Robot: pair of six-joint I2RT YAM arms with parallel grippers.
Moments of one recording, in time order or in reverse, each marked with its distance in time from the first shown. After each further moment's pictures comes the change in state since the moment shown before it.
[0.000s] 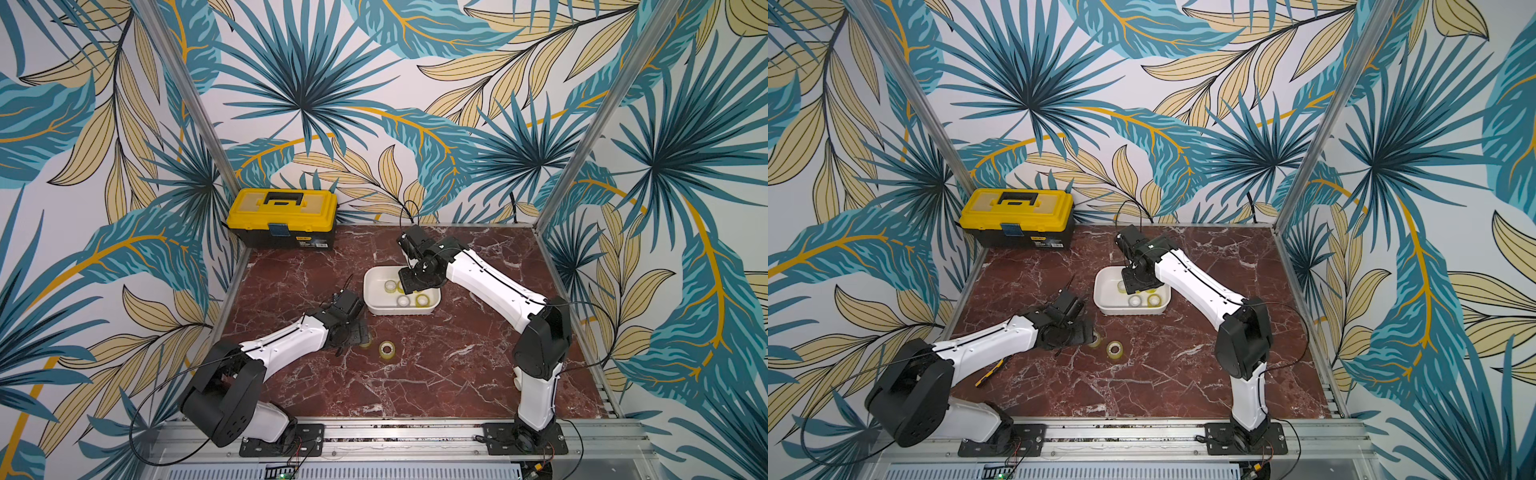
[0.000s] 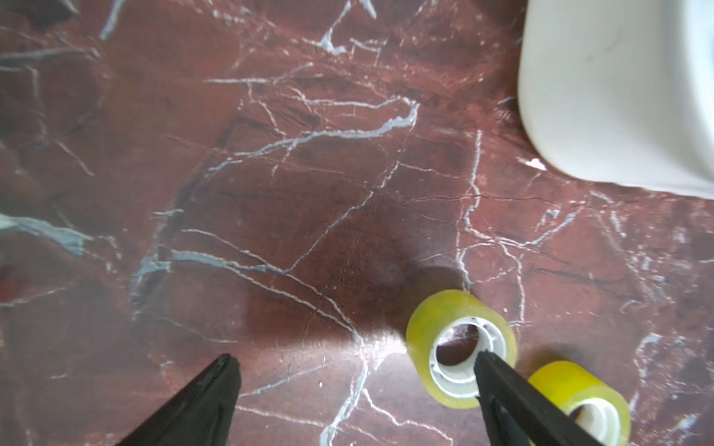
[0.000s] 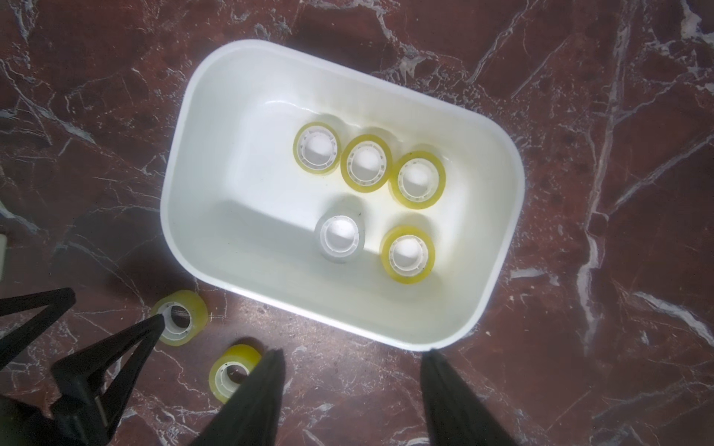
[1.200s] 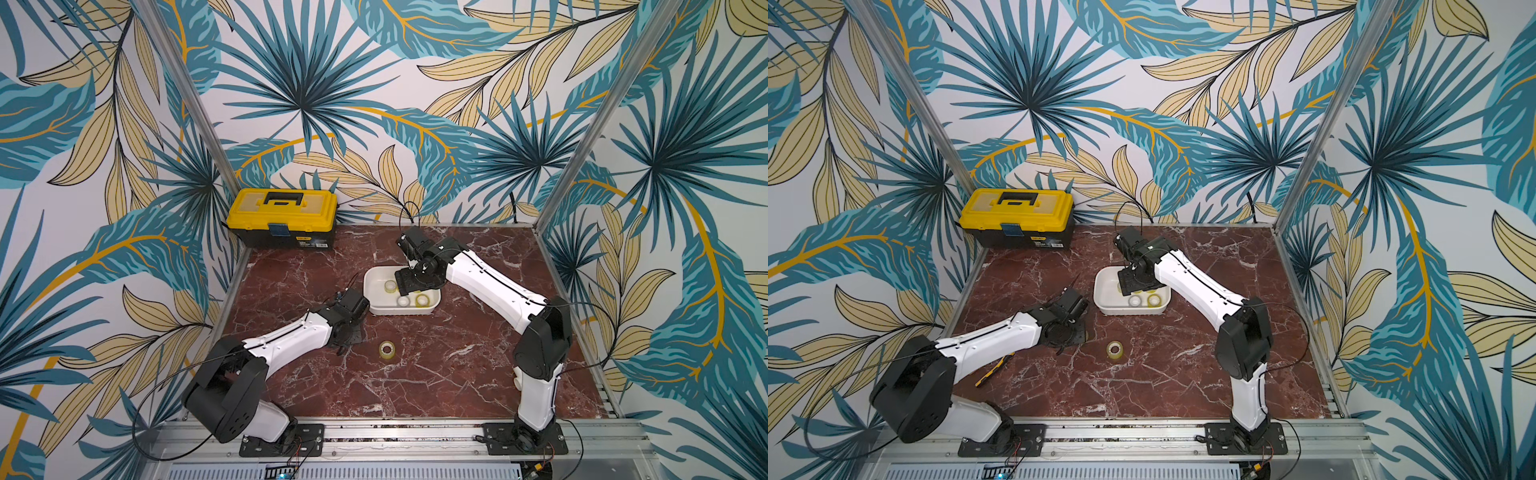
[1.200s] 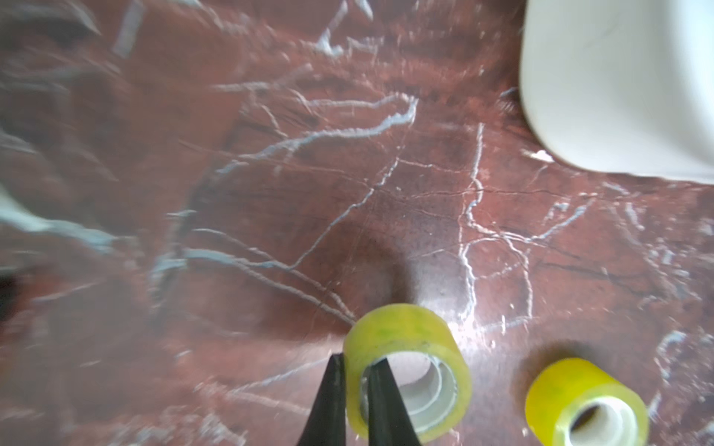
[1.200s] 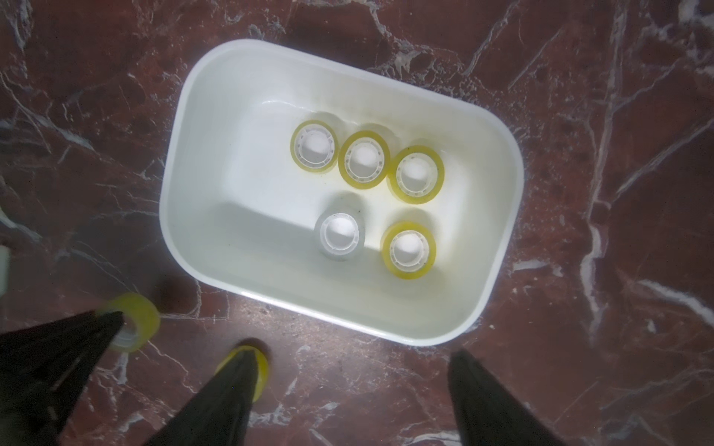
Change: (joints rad) left arm -0.025 -0.019 0.091 -0.121 -0.064 0.030; right arm 0.005 -0.012 -0.010 0.000 0.011 0.044
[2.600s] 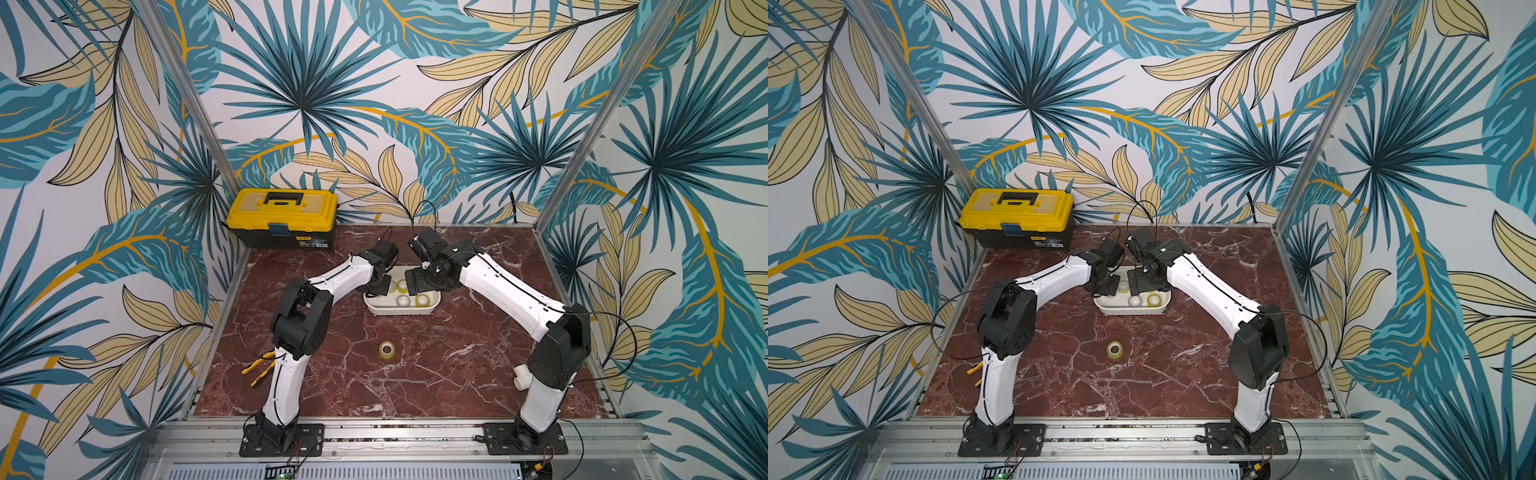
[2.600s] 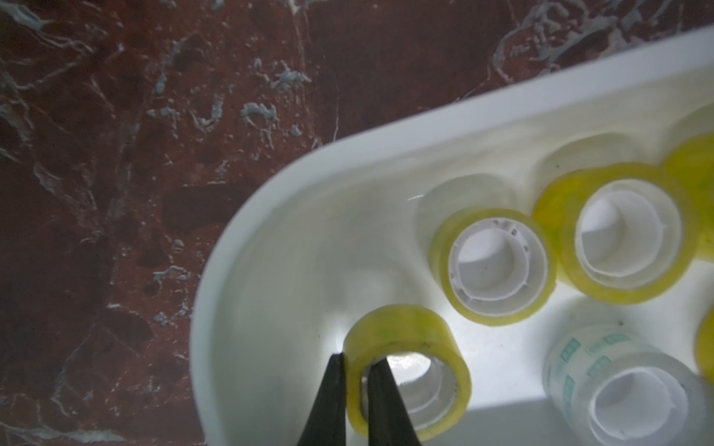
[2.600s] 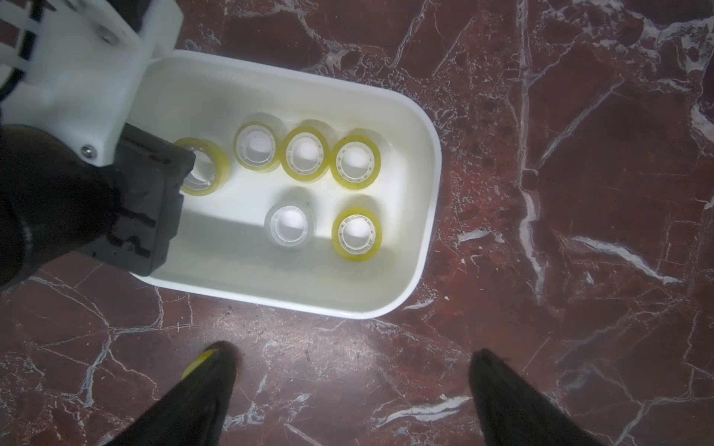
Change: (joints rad) left arm 0.057 0.703 0.818 -0.138 0.000 0.398; right arm -0.031 -0.099 -0.105 0.000 0.079 0.050
